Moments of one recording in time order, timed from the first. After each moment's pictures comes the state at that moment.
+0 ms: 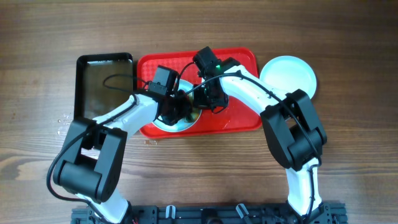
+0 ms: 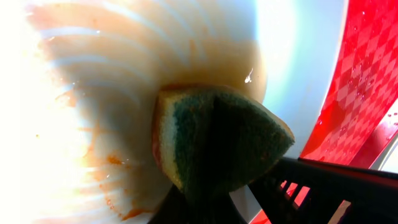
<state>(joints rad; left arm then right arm) -0.38 1.82 0.96 -0.35 0.37 -0.92 0.57 2.16 1.53 -0.81 -0.27 0.54</state>
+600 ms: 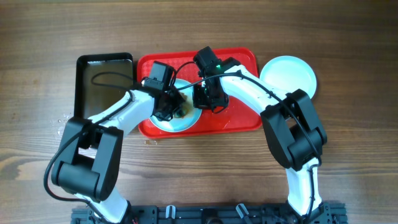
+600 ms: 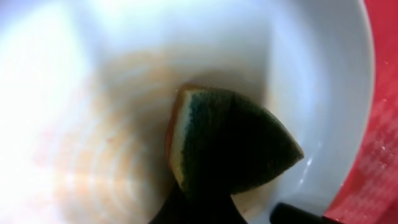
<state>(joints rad) -0.34 1.83 1.01 -0.44 0.19 -0.97 0.57 2.16 1.53 -0.81 -0.27 0.54</state>
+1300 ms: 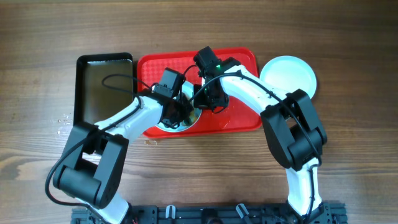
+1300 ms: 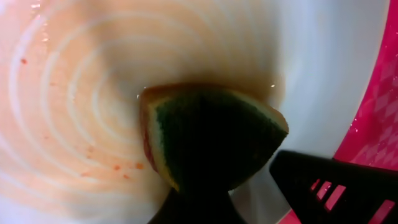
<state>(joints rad) -0.43 1.79 0.97 -0.43 0.21 -0.97 0.57 2.16 1.53 -0.81 -0.27 0.54</state>
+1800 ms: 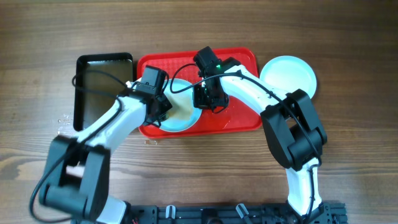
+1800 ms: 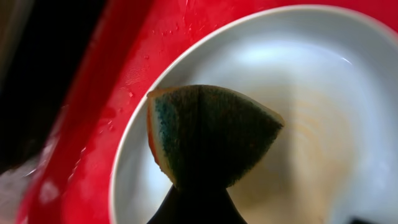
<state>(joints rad) -0.31 1.68 0.95 -0.54 -0.05 -0.88 0.57 2.16 1.53 -0.81 -0.27 0.54</state>
